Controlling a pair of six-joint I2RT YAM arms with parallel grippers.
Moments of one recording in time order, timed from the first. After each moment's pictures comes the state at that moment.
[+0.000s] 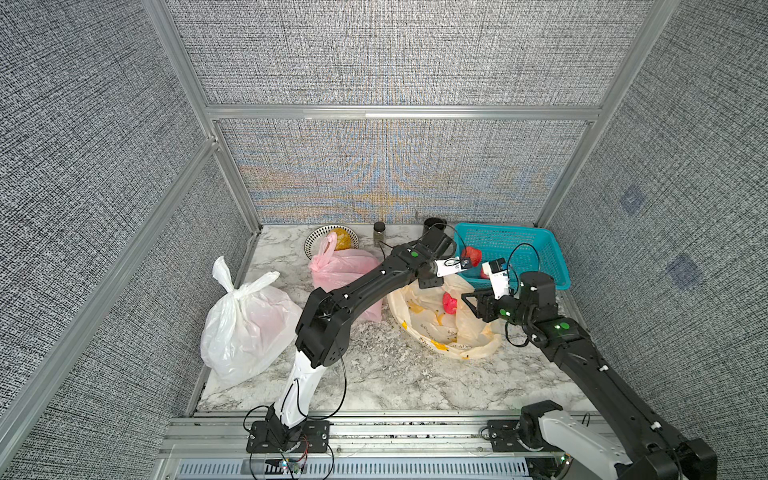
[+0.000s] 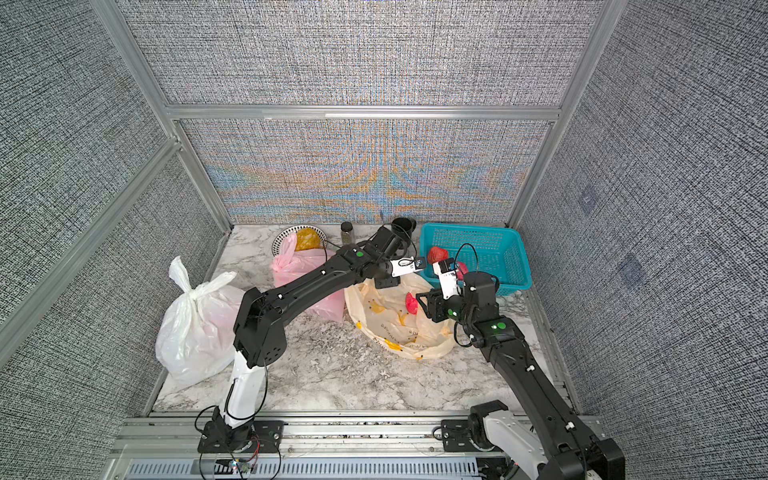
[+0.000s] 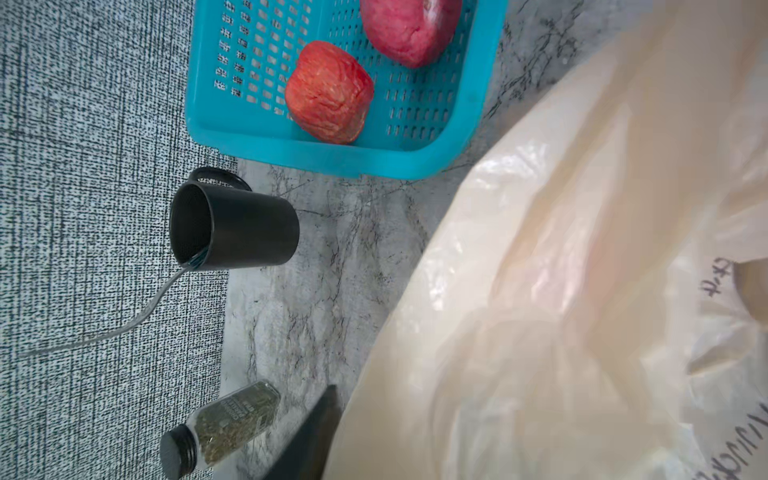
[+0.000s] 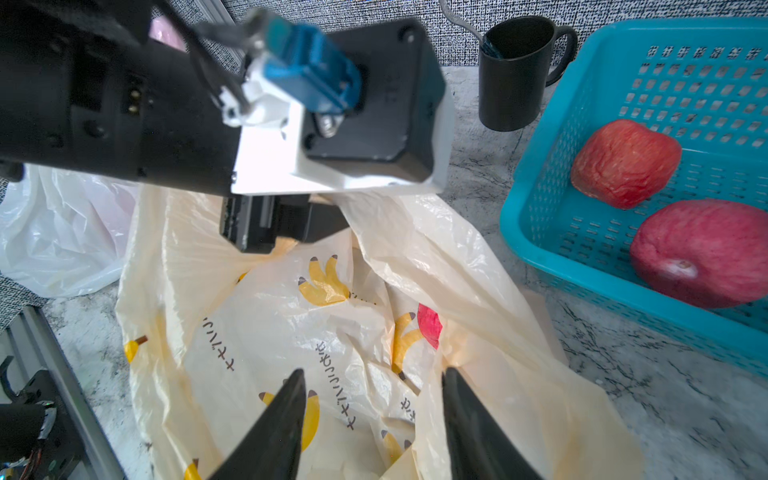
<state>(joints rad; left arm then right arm) -0.85 2.18 2.02 -0.74 -0.08 0.74 0.23 0.97 0.74 -0.32 -0.40 0.11</state>
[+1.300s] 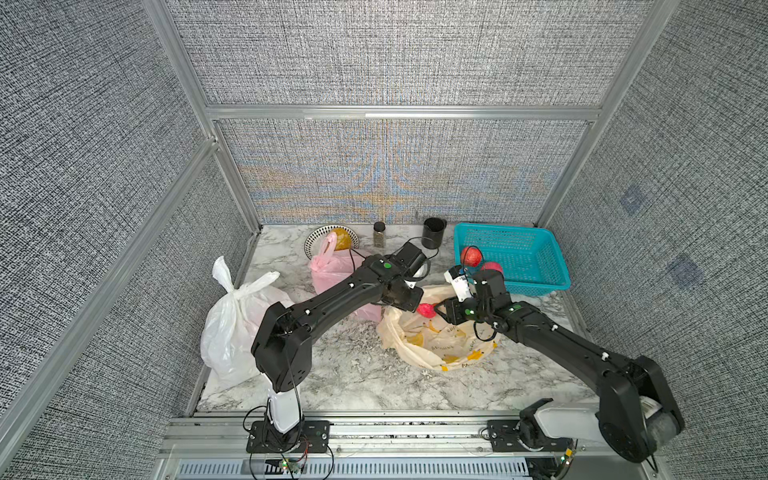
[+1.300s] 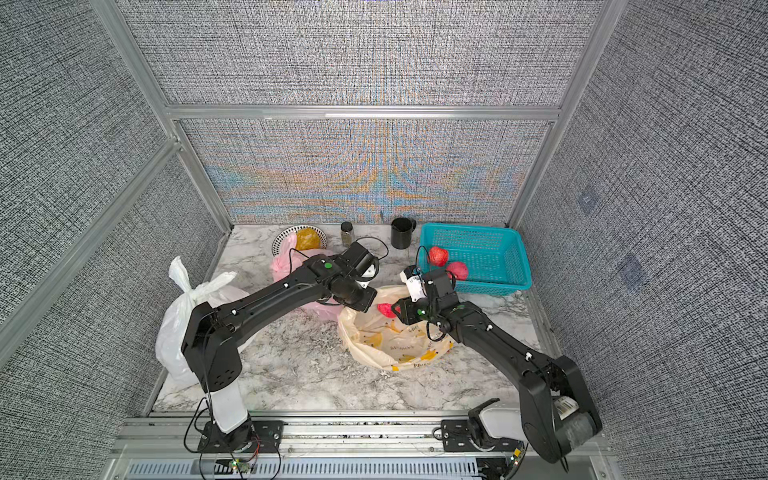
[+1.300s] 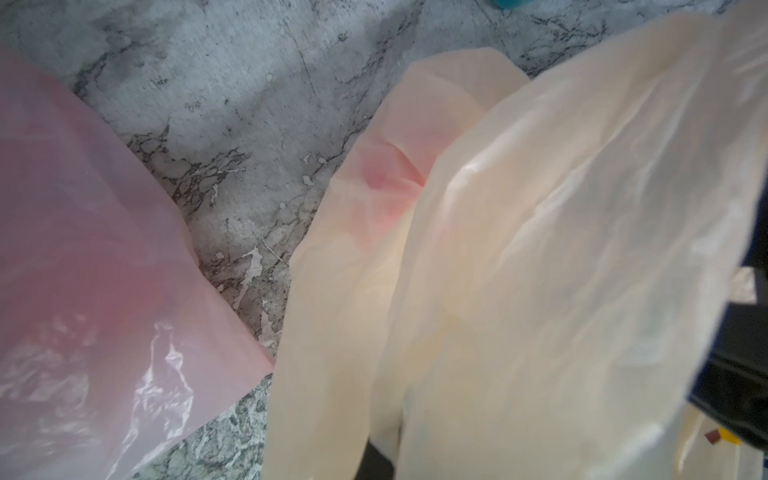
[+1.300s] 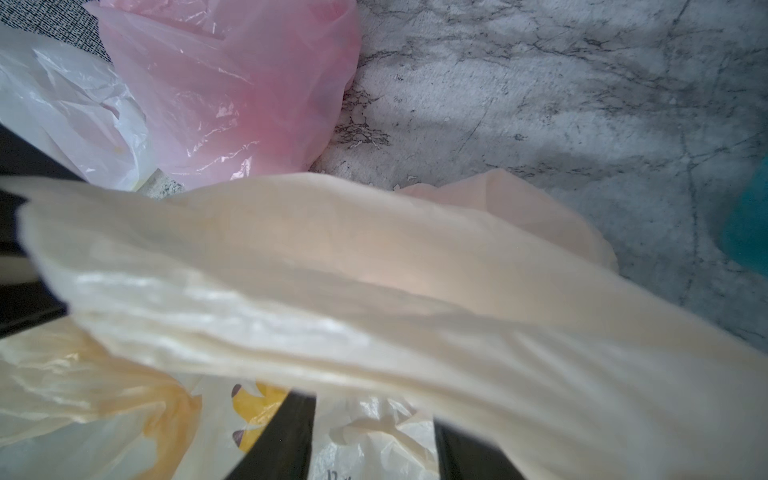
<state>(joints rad) -0.83 1.83 1.60 -0.92 0.08 -0.31 0.45 1.32 0.80 -0.24 -0.33 0.18</state>
